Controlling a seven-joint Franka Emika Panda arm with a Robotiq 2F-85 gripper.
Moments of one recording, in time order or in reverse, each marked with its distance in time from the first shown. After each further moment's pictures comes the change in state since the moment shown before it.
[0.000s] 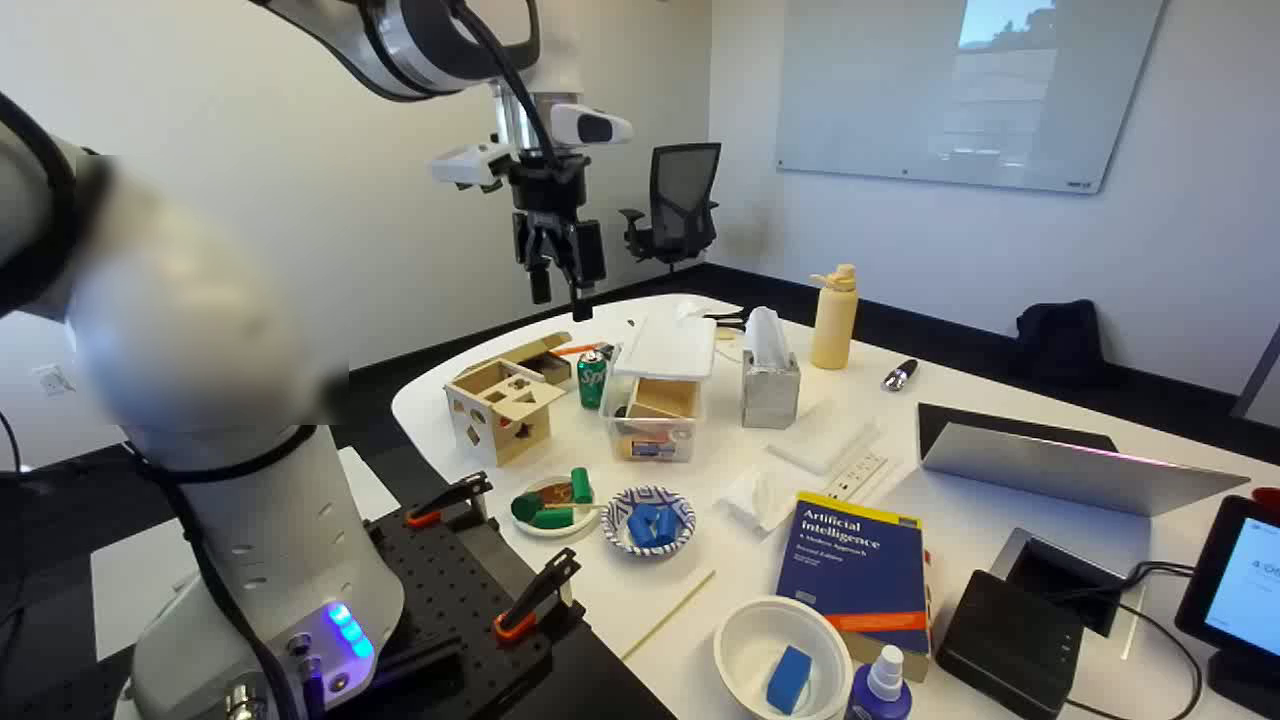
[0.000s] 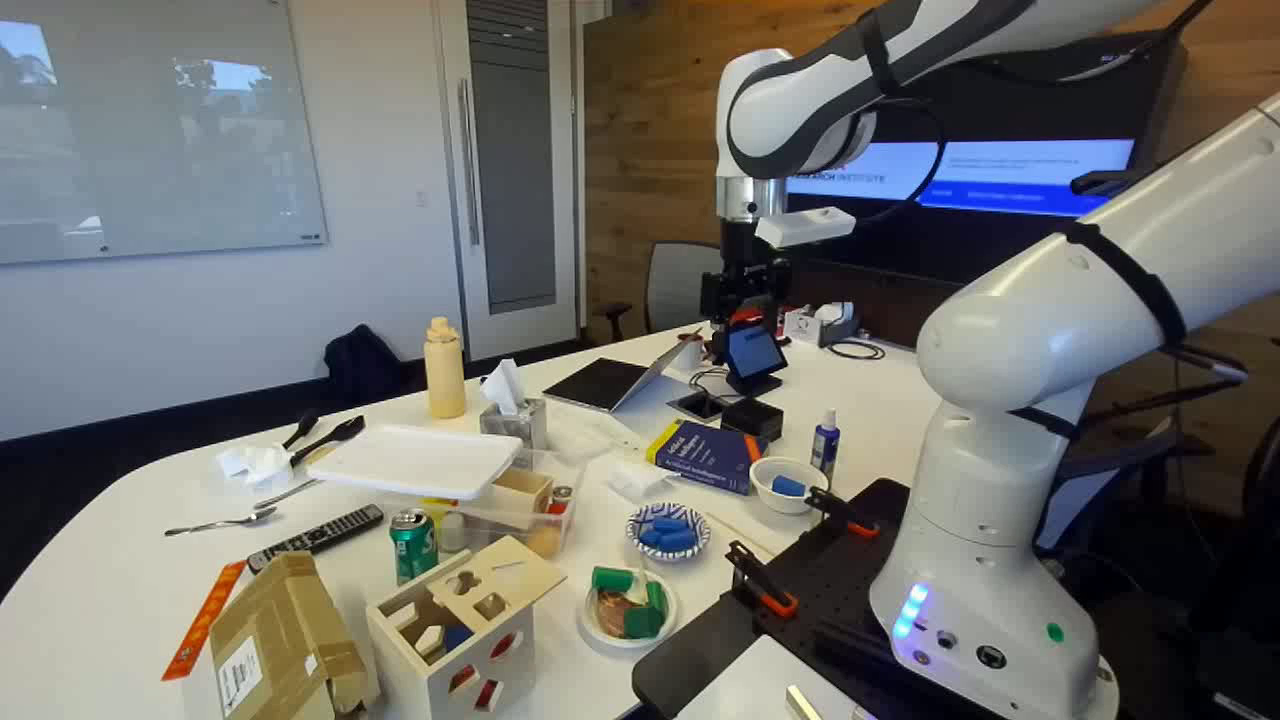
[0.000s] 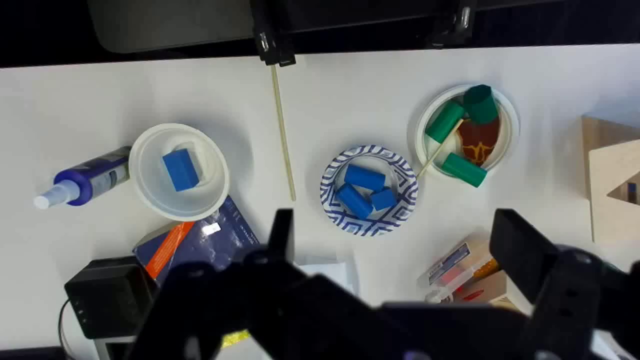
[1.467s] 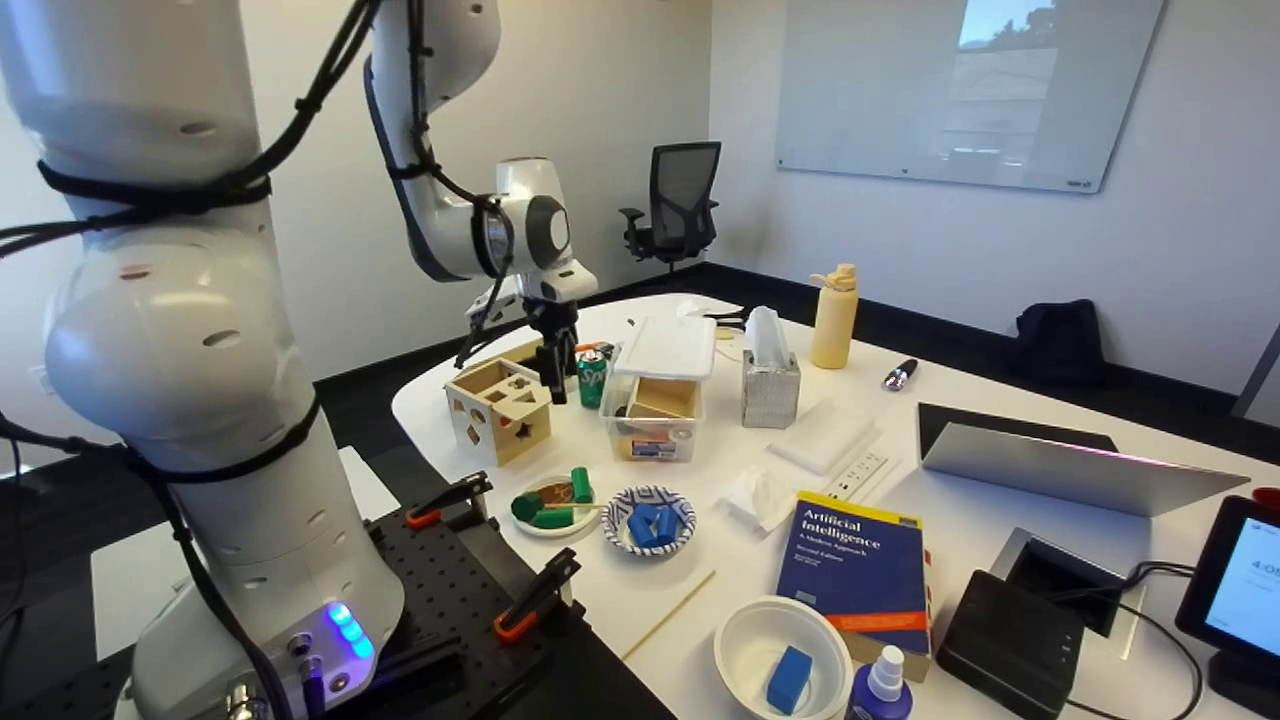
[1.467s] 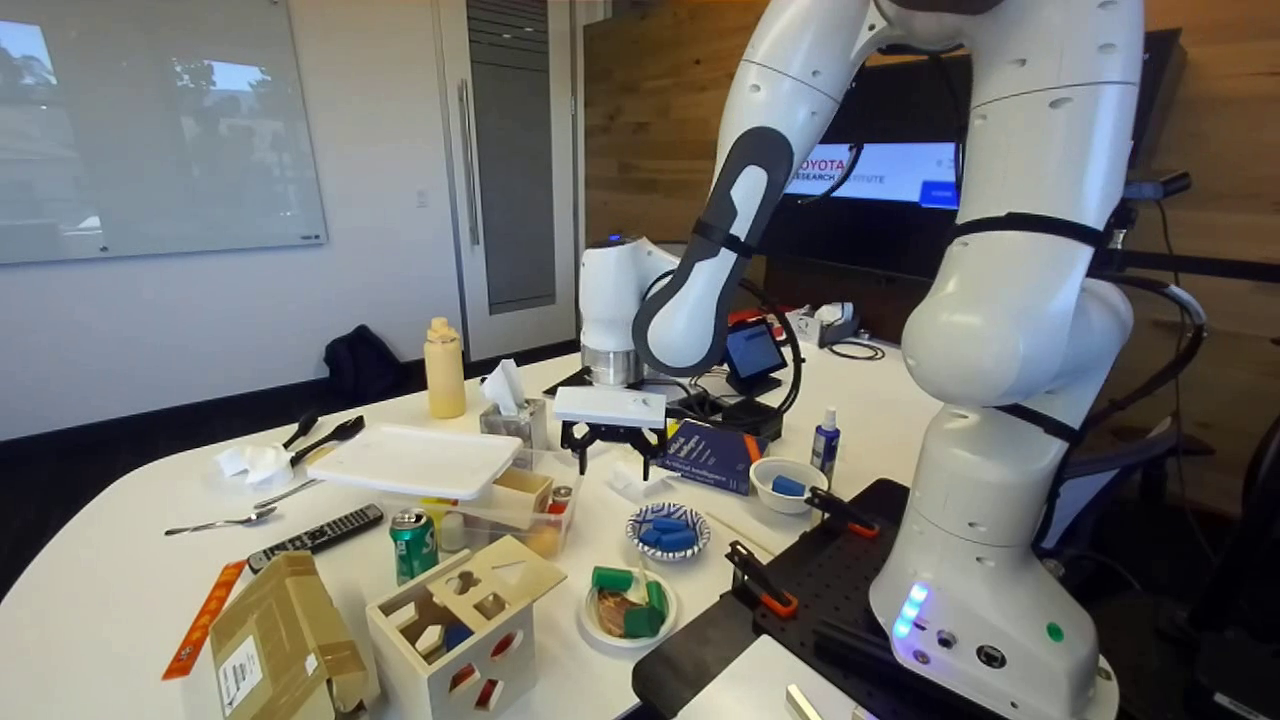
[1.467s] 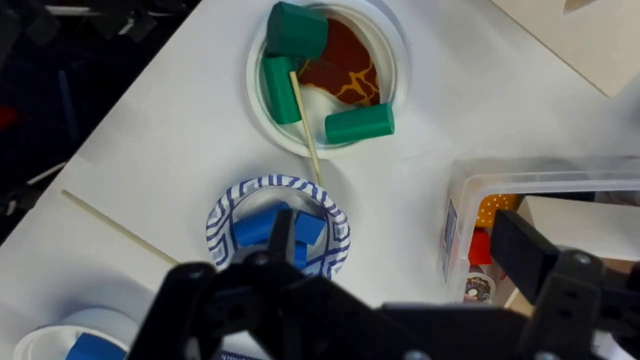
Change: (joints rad) arm -0.152 0.893 0.427 0.163 -0.406 0.750 1.427
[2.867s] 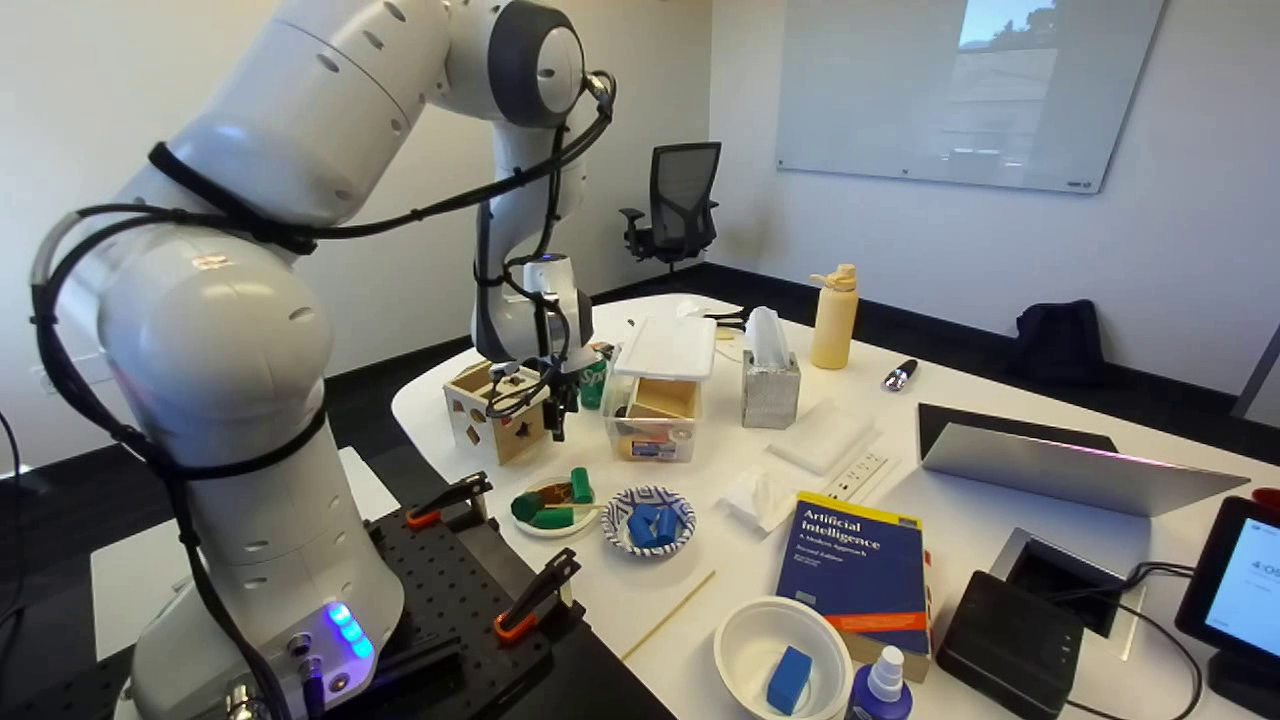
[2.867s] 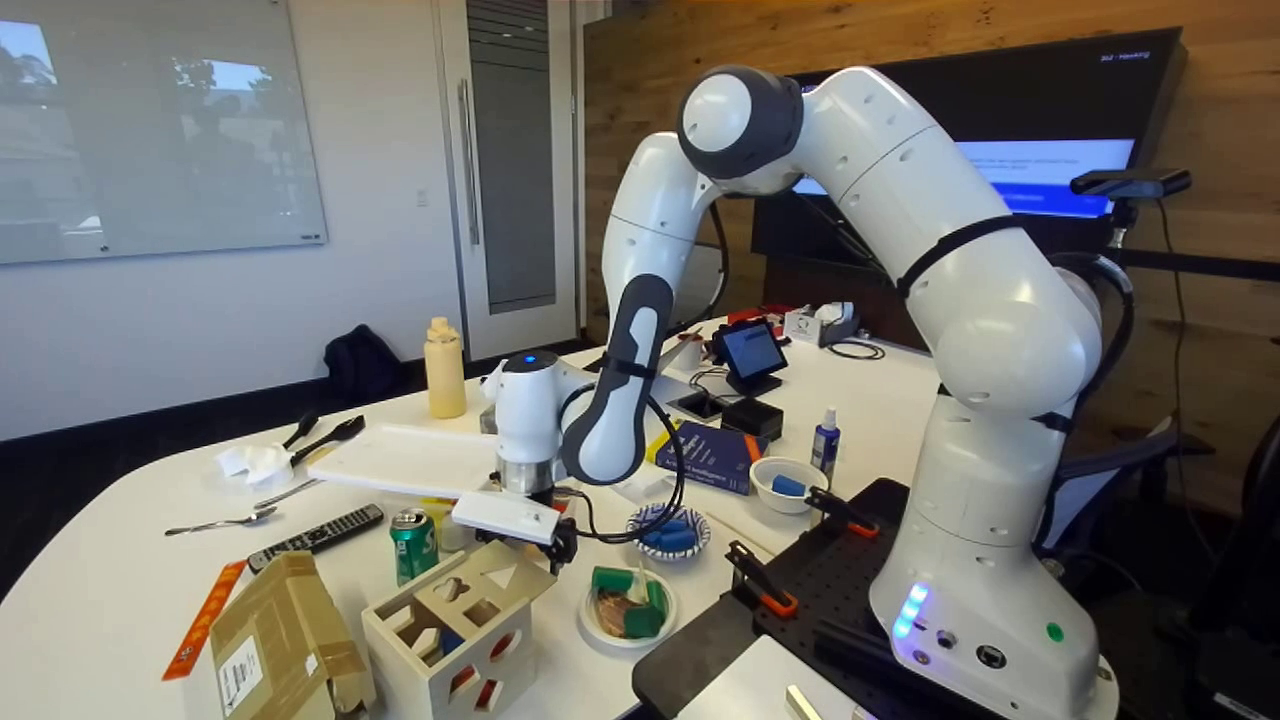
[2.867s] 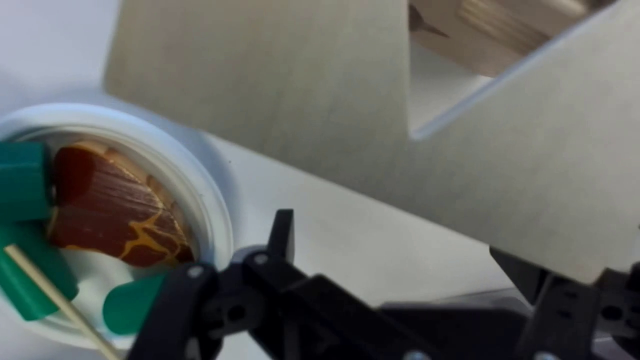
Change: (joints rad) arm 0.325 0.648 -0.245 0.511 -0.300 0.143 0.419
